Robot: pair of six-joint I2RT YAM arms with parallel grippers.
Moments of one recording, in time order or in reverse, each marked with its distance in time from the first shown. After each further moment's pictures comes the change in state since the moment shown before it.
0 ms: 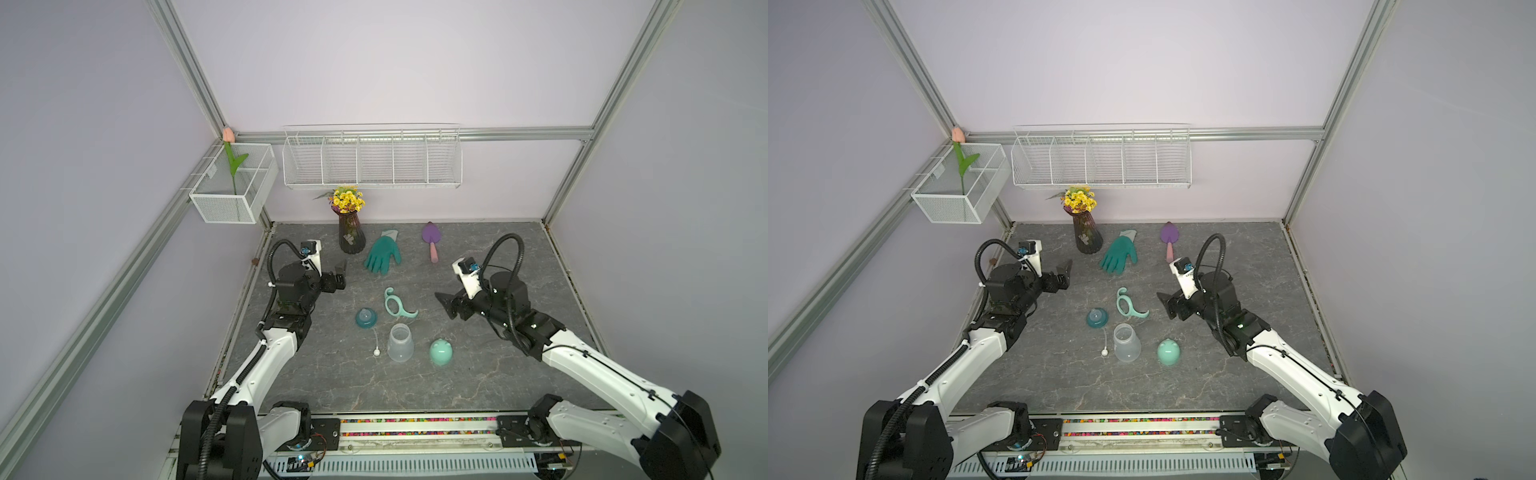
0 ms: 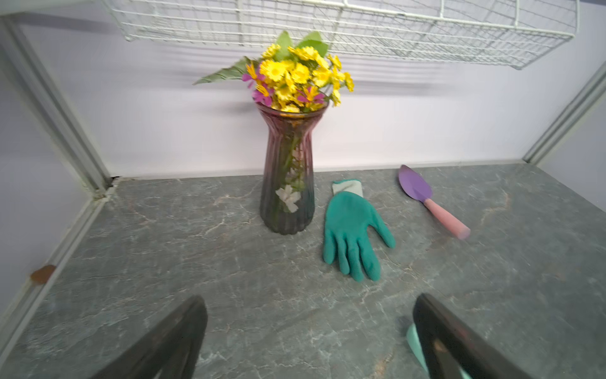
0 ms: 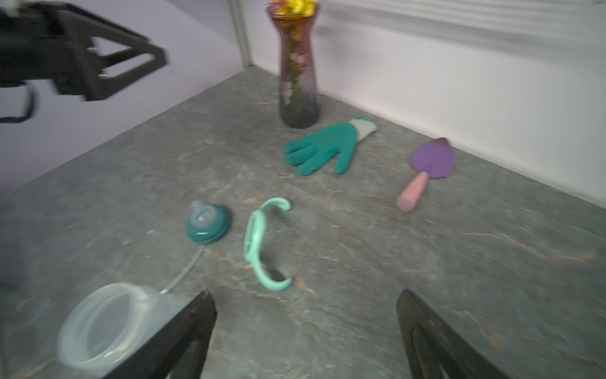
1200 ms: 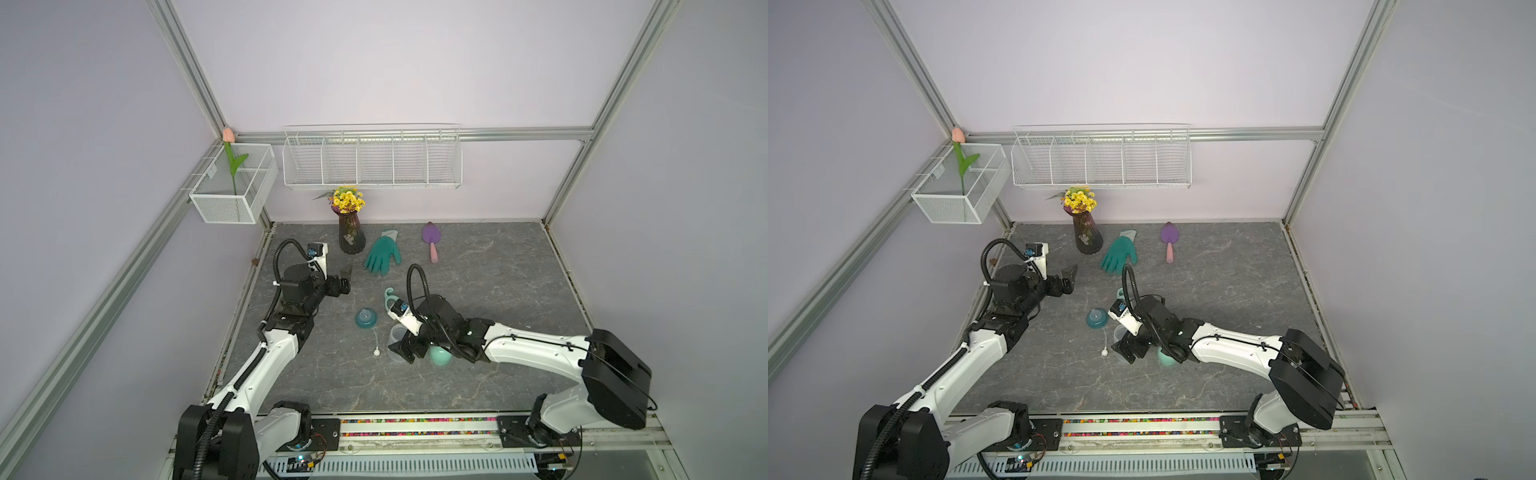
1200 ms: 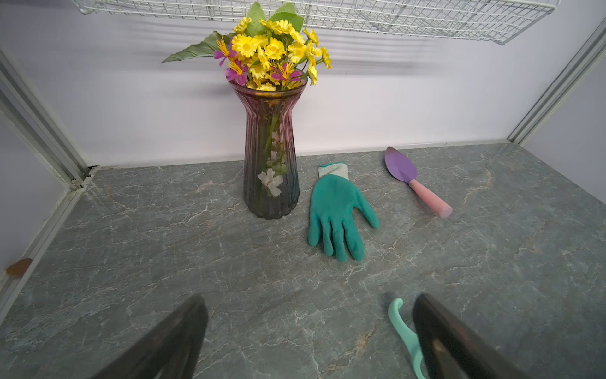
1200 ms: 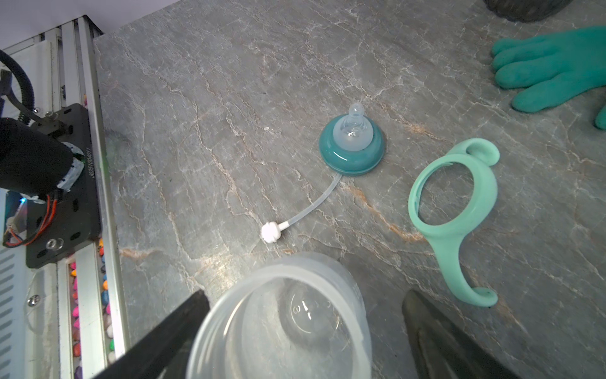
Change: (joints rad) left arm -0.039 -0.029 0.003 -0.073 -0.009 0.002; right arm 0.323 0.409 0.091 0.026 -0.025 -0.004
